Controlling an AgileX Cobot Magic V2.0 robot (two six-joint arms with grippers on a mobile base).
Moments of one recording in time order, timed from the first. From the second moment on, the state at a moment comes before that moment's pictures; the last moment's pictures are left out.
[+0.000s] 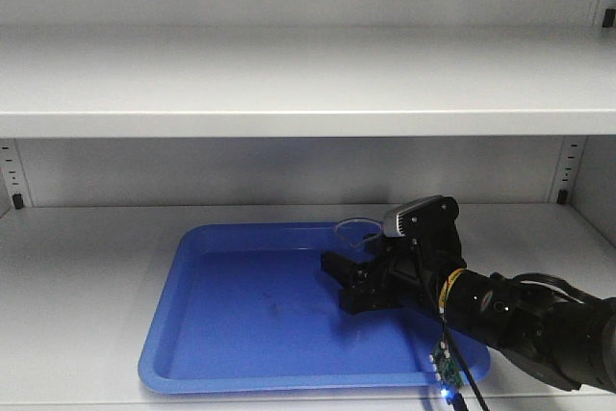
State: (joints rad) left arm -0.25 -0.01 0.03 -0.03 0.01 0.09; right arm 0.27 1.83 -1.10 -0.78 -0.58 0.62
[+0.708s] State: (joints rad) left arm -0.25 -0.01 0.03 -0.03 0.01 0.09; right arm 0.27 1.82 -1.11 -0.79 -0.58 0.62
